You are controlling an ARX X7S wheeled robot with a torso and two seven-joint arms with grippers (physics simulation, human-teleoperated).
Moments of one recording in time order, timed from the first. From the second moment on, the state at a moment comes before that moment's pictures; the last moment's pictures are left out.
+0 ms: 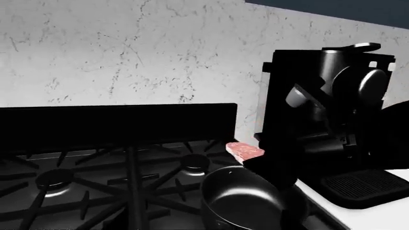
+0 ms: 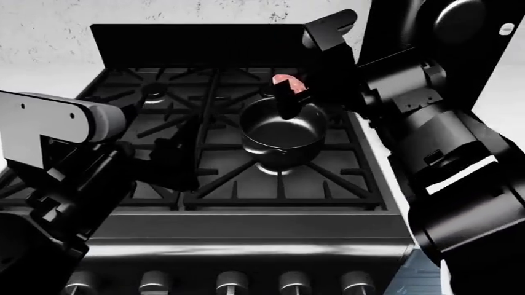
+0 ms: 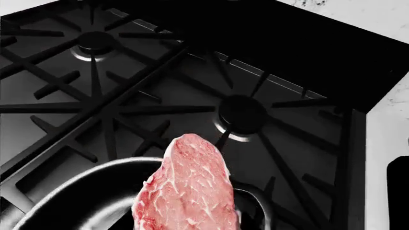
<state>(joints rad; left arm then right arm) -0.68 -0.62 -0.05 0.73 -1.48 -1.04 -0.66 1.63 0.06 -1.00 1.21 0.74 0.66 -0.37</state>
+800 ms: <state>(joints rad) -0.66 -0.65 -0.07 0.75 -1.52 -1.02 -0.70 1.56 0.00 -0.92 1.31 0.58 0.62 -0.45</state>
